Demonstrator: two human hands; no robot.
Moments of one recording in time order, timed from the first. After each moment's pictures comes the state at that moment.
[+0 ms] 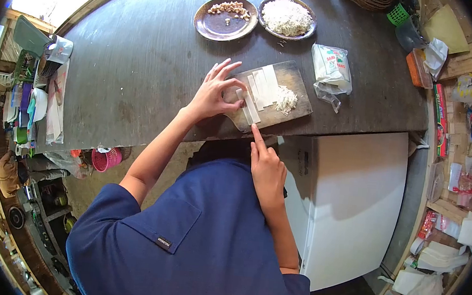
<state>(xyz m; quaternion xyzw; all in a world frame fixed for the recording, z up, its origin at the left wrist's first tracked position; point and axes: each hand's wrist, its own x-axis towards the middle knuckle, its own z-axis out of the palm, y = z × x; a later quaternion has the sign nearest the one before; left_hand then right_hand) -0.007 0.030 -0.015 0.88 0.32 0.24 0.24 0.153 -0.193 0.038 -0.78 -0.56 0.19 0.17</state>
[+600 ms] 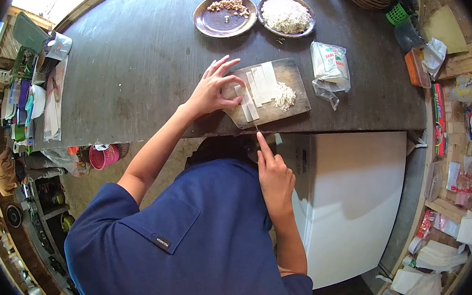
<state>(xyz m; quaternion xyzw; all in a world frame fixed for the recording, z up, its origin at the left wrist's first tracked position) -0.006 0.028 -0.018 0.89 0.33 0.24 0.23 0.171 -0.223 0.045 -0.78 -0.59 0.15 0.13</state>
